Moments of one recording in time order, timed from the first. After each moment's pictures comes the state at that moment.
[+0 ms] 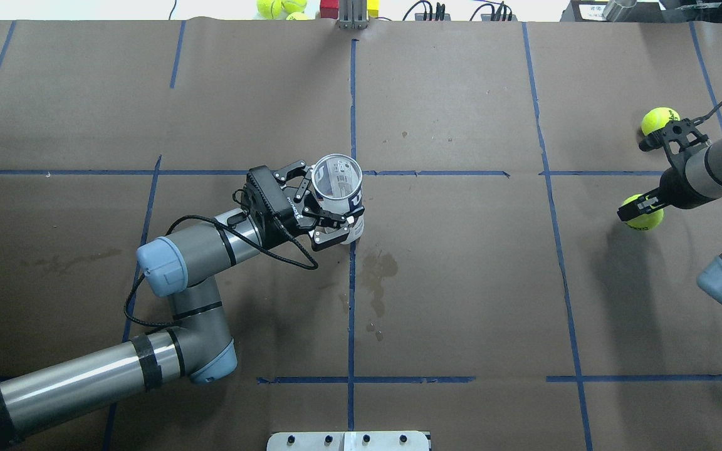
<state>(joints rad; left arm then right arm) -0.43 -2.22 -1.16 -3.34 -1.41 -0.34 0.95 -1.53 1.67 -1.08 2.10 0.46</state>
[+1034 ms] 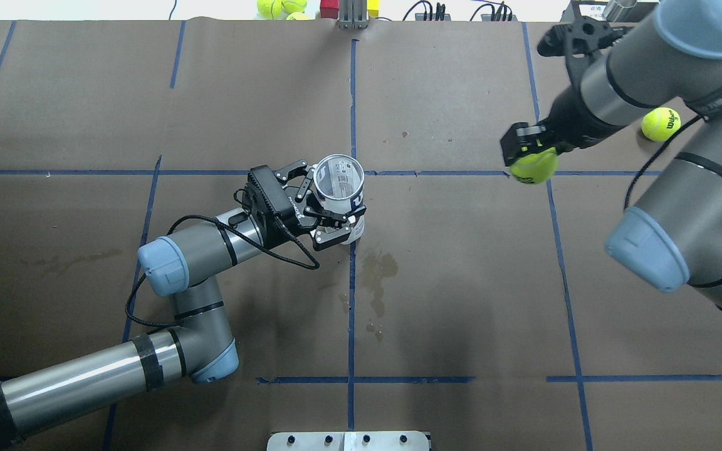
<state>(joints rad) -0.43 -2.22 -1.16 -3.34 -1.41 -0.34 0.86 -1.09 2.04 -1.73 2.09 0.84</state>
